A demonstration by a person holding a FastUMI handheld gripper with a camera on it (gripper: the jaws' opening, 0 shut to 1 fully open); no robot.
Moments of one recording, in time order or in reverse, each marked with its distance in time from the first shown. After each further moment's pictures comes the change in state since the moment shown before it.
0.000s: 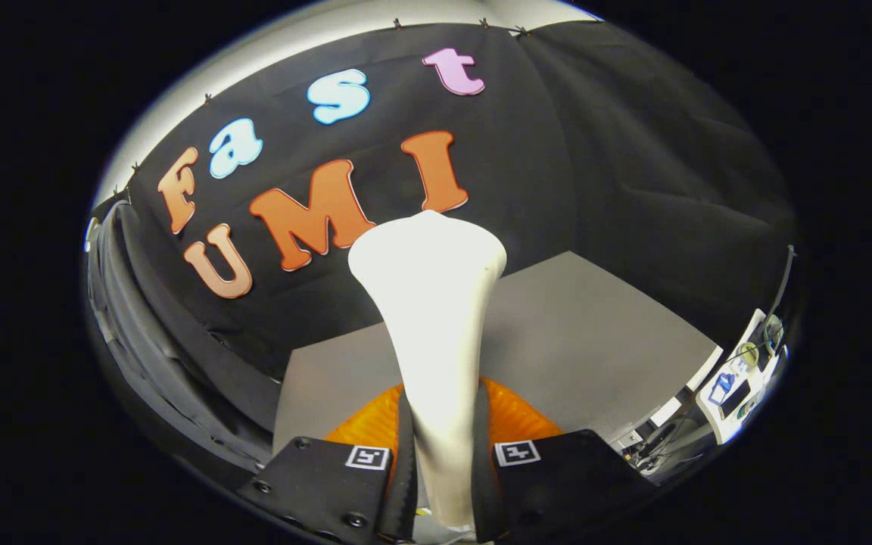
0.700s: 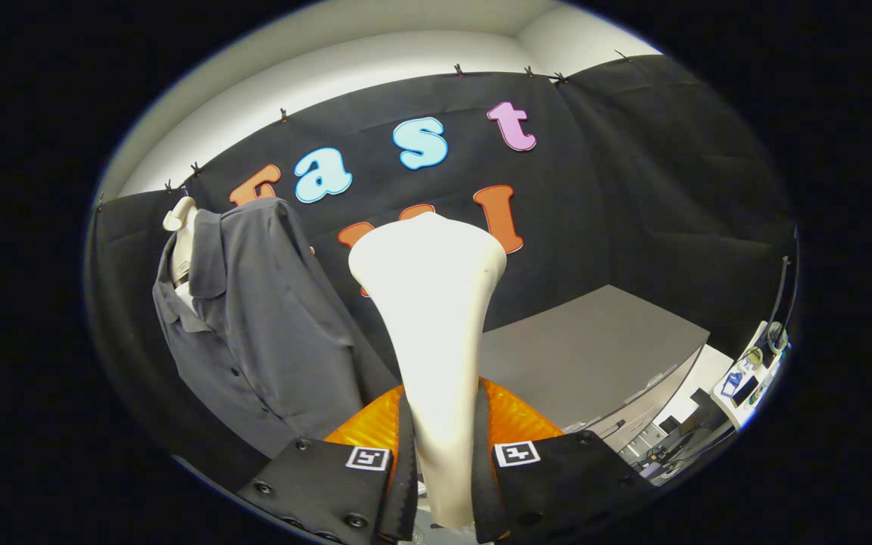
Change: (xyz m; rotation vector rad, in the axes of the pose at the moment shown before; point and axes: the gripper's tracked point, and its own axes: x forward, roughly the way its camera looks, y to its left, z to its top) arm -0.138 0.173 -0.024 -0.045 -0.153 0.108
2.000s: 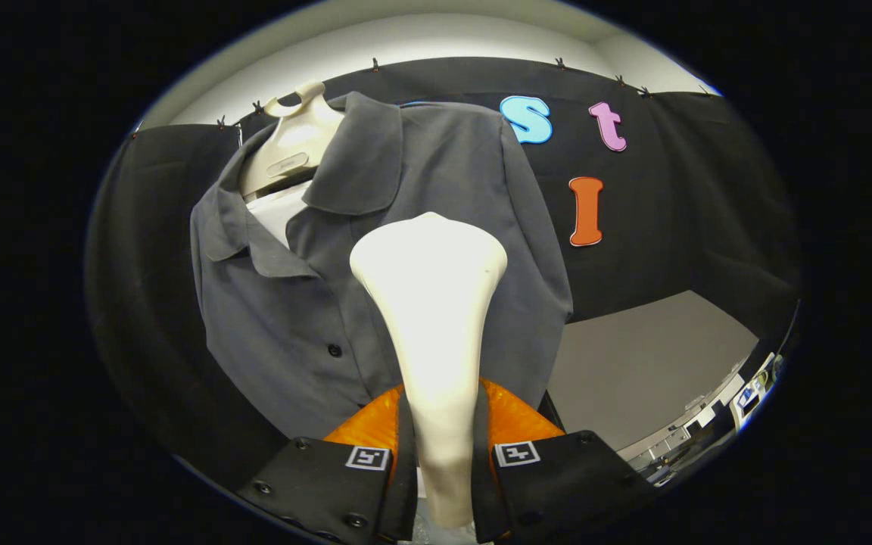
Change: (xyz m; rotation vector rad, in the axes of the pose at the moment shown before) arm 0.077 0.212 -0.085 -0.144 0.106 0.065
